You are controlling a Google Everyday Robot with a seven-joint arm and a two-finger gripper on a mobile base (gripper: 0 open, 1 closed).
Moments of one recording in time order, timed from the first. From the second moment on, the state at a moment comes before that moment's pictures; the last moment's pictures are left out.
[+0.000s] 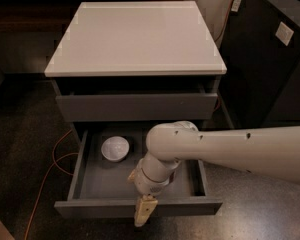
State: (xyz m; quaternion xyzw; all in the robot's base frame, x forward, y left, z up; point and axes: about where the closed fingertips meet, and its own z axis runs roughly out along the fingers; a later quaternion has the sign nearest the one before) arm 0.400 0.028 0.593 -0.75 0.62 0.19 0.11
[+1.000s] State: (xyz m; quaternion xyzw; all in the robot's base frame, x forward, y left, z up) arm 0.395 0.034 0.514 -0.76 0.63 0.16 0.06
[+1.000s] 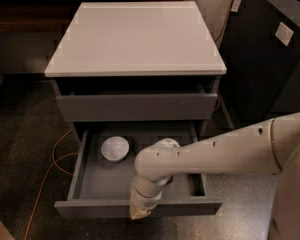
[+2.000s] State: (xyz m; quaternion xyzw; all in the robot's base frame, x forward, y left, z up) arm 0.399 0.023 0.430 -0.74 0.66 0.11 0.06
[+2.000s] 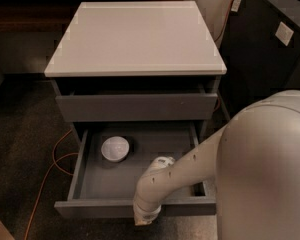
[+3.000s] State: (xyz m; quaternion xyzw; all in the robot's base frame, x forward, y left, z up) arm 0.440 0.004 0.417 -0.71 0.69 0.07 0.10
